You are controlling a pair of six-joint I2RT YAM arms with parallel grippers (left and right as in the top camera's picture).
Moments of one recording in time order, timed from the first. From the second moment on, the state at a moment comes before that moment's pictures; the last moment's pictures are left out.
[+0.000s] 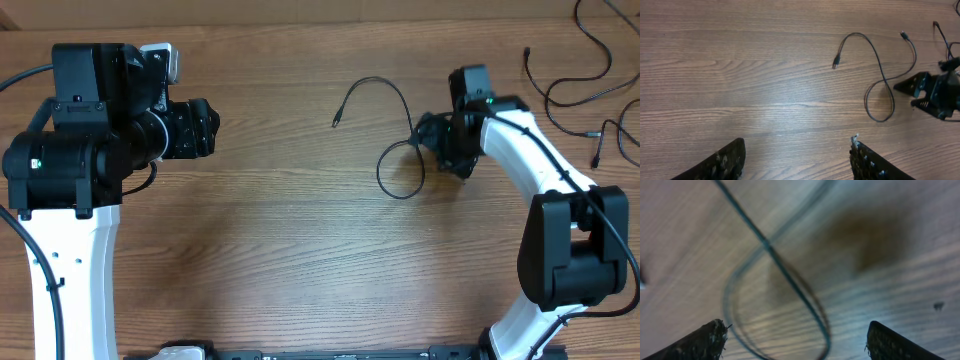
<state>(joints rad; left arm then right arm) -0.01 1.39 1.79 -1.29 0.24 -0.10 0.11 1.90 1.33 -0.78 -0.15 0.68</state>
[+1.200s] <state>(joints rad) -0.01 1.39 1.79 -1.34 0.23 -0.10 0.20 1.95 1.03 -0.13 -0.40 0.30</state>
